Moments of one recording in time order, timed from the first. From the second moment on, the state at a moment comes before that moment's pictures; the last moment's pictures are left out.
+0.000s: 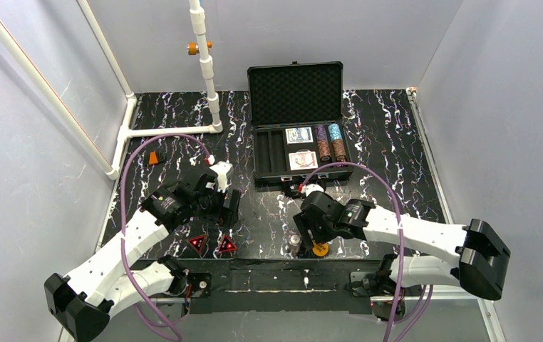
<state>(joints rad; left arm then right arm) -0.65 0.92 0.86 -0.91 0.03 -0.29 1.08 1.16 0.72 -0.68 0.14 0.55</state>
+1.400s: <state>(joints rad) -0.66 0.92 0.86 -0.91 0.02 -0.29 1.08 1.26 0.77 -0.63 0.13 0.49</state>
